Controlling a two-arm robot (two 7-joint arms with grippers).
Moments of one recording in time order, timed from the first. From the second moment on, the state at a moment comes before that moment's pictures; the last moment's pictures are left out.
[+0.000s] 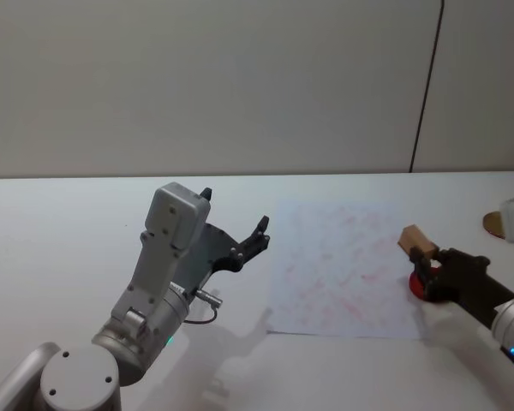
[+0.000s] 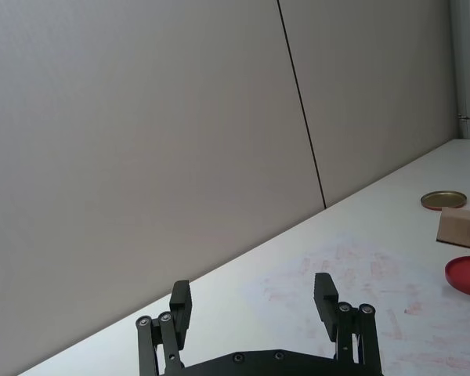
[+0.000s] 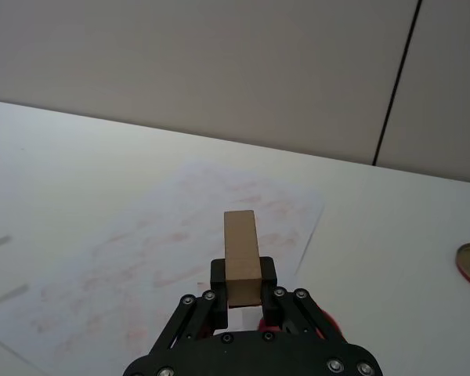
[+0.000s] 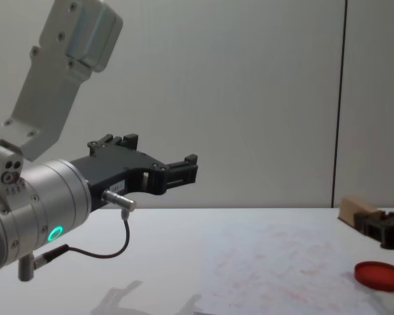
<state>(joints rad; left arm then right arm) -0.24 0.38 0.45 -1.63 -0.20 0.01 -0.01 0.16 0.32 -0.21 -1.51 0.29 0.18 0.27</state>
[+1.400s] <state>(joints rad) -0.24 0.38 0.45 -1.63 -0.20 0.01 -0.01 0.21 0.33 -0.19 -1.39 0.23 0.24 0.26</state>
